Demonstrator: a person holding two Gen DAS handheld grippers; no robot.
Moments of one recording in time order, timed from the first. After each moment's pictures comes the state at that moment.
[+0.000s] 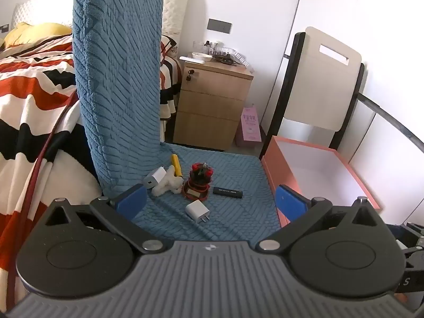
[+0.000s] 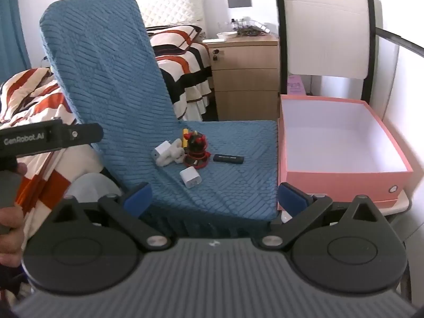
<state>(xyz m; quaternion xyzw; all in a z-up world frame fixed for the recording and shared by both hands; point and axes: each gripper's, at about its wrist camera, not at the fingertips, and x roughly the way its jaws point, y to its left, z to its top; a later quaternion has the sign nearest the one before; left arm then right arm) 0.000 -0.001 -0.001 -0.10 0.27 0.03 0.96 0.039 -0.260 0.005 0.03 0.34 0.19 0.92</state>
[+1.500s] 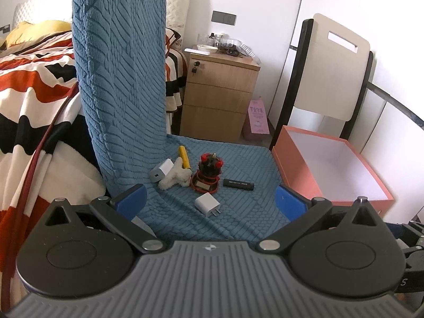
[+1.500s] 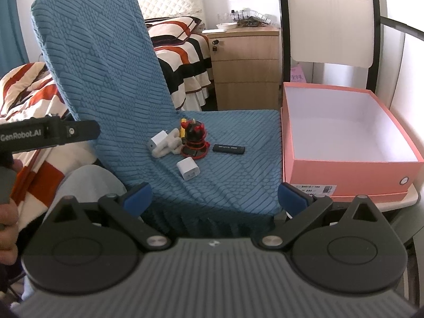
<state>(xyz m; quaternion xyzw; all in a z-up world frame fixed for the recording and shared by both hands) 0.013 0.007 -0.029 -0.10 0.29 0.04 0.95 0.050 -0.255 -0.026 0.04 0.35 0.19 0.91</state>
